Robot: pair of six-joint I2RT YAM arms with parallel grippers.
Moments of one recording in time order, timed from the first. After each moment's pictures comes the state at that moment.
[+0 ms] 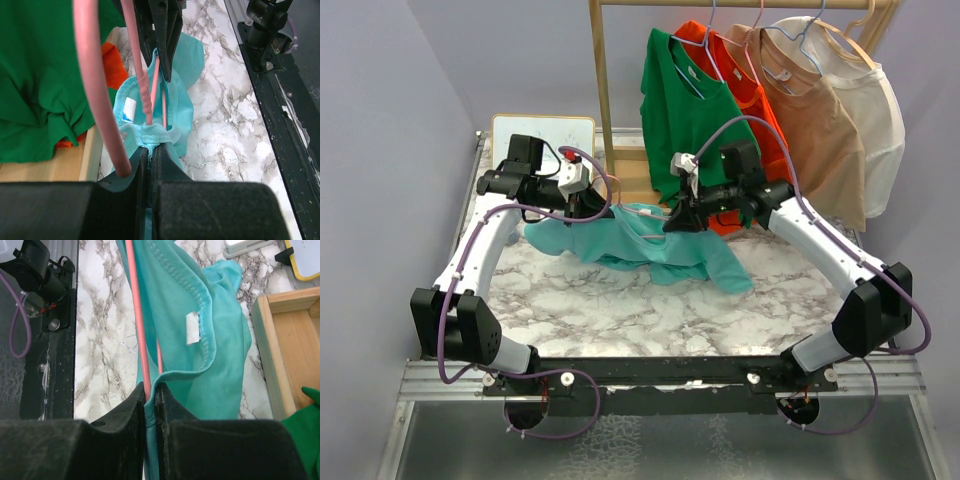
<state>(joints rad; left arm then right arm) -0.15 1.44 1.38 -0.90 1.36 1.03 0.49 1.50 1.32 -0.50 -0.93 -0.40</state>
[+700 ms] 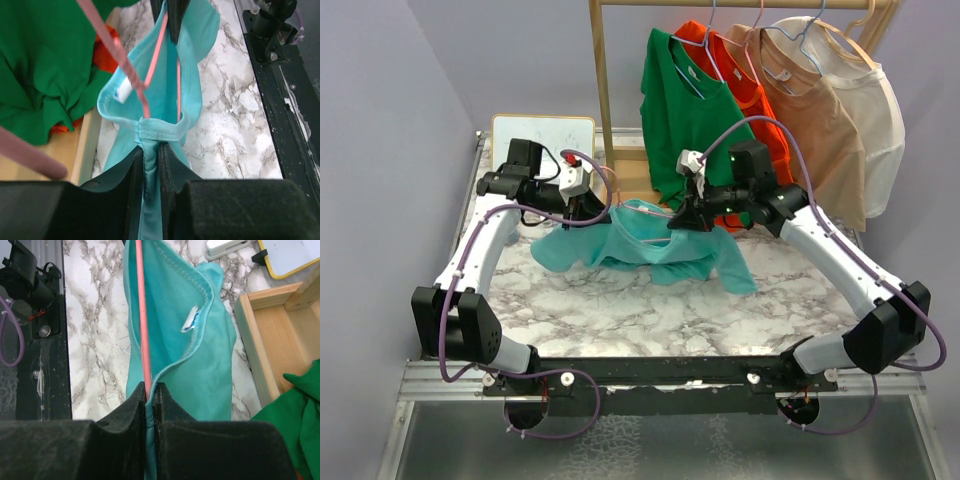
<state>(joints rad) -0.14 1.45 1.37 -0.93 1.33 1.06 0.51 1.43 1.32 -0.51 -0.83 -0.35</state>
